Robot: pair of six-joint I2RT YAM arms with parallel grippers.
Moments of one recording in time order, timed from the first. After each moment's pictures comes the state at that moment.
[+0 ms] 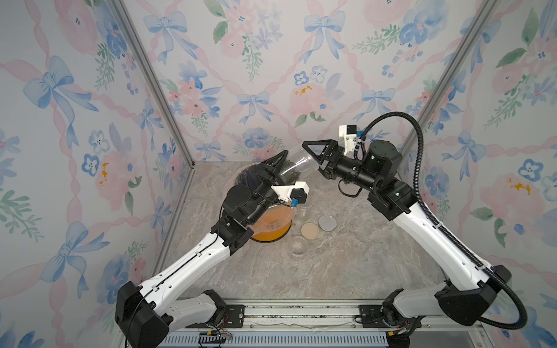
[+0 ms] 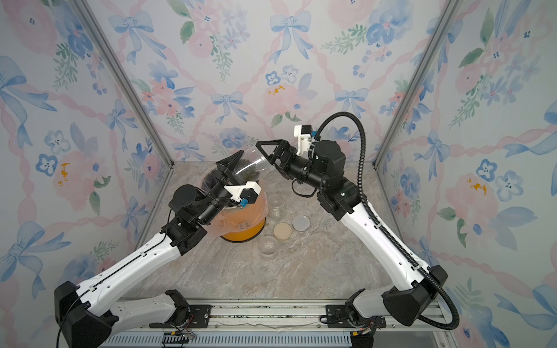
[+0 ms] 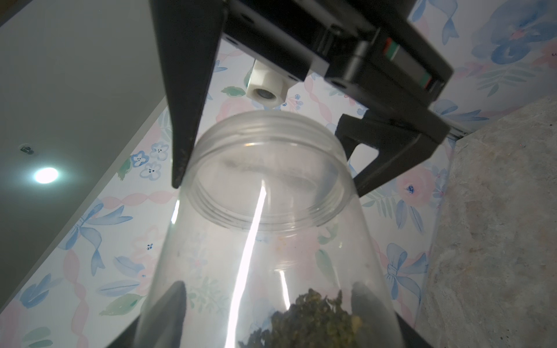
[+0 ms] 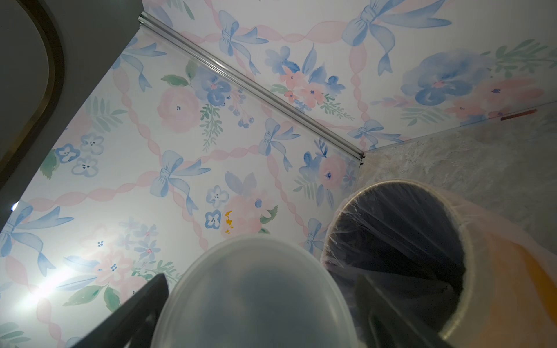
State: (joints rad) left arm -0.70 1.15 1.03 0.42 0.00 1.16; right arm 0.62 1.39 1.58 -0.17 -0.34 1.04
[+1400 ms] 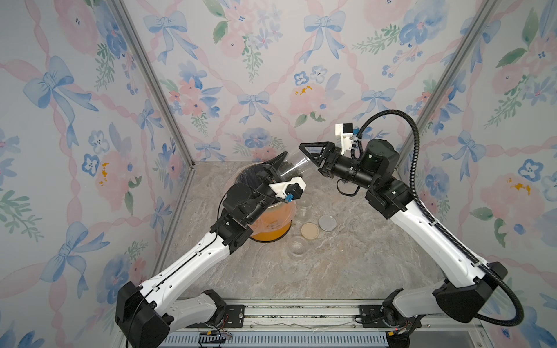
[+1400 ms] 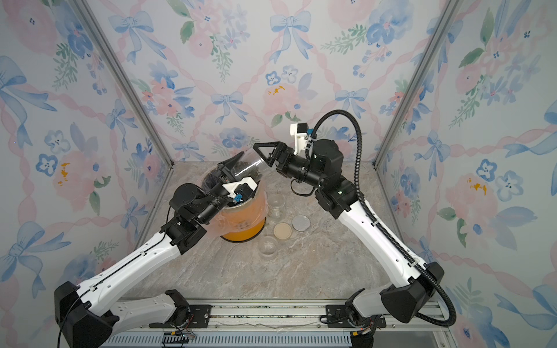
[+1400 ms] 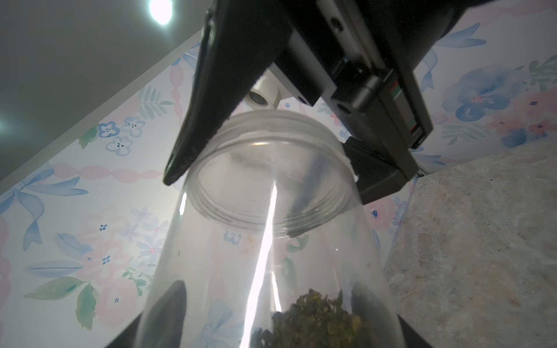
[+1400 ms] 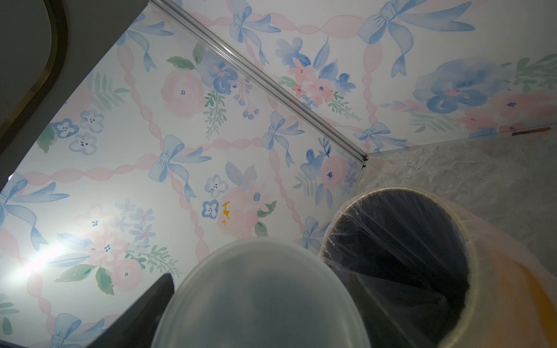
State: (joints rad) left arm -0.68 1.15 1.04 0.37 0.08 0.89; right arm 0.62 1.42 1.59 -0.13 -0.40 0.96
